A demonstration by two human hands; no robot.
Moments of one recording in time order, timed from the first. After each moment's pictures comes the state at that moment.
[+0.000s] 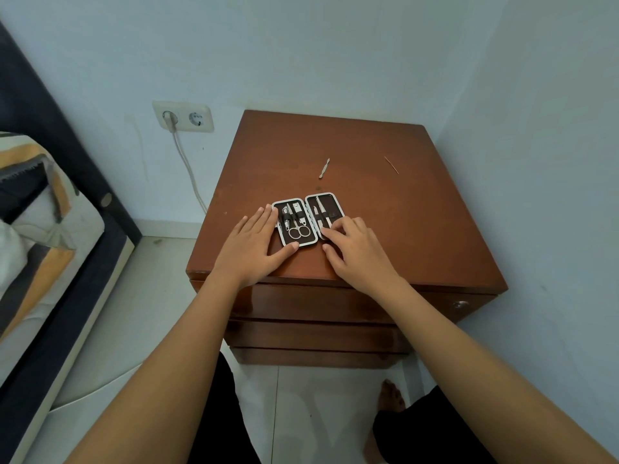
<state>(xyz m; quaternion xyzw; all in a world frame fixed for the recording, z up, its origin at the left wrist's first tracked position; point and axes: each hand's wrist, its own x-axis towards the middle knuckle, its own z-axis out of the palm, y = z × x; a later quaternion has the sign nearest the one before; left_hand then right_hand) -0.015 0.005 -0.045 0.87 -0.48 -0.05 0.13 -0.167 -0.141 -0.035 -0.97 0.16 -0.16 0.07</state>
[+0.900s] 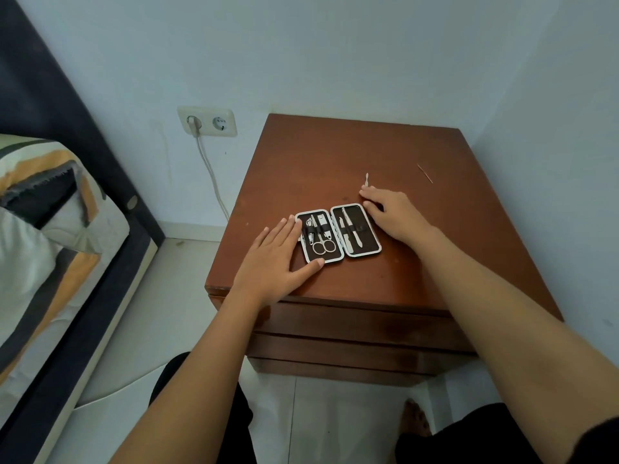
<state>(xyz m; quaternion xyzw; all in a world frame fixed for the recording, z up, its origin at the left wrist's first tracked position) -0.013 0.004 -0.048 0.86 -0.49 -0.03 0.16 -0.100 -0.239 -0.025 -0.93 0.23 -0.10 0.25</state>
